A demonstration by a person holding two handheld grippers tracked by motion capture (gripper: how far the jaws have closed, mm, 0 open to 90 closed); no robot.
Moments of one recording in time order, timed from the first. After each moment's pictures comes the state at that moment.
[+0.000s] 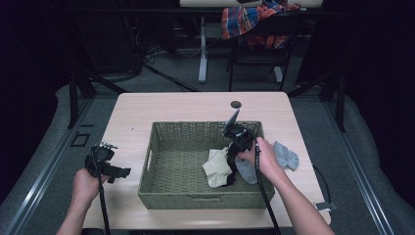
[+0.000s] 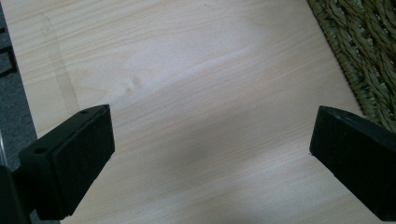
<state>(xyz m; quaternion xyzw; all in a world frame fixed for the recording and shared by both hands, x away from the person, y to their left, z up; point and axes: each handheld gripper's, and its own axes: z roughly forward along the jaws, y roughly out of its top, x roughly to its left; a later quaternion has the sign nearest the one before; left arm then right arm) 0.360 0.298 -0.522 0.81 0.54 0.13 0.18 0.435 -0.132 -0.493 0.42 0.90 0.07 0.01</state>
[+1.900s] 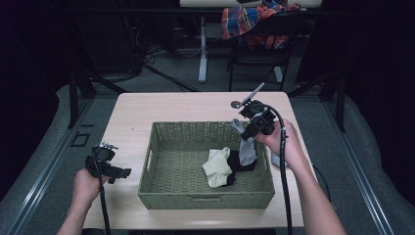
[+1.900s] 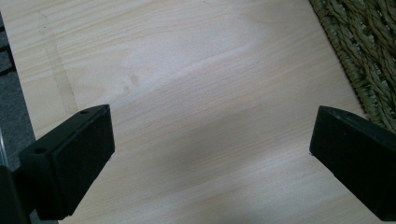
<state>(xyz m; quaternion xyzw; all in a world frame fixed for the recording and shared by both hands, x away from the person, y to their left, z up) 0.359 0.298 -0.523 0.81 0.54 0.13 0.18 0.408 -0.166 -0.377 0.41 0.89 0.18 0.05</state>
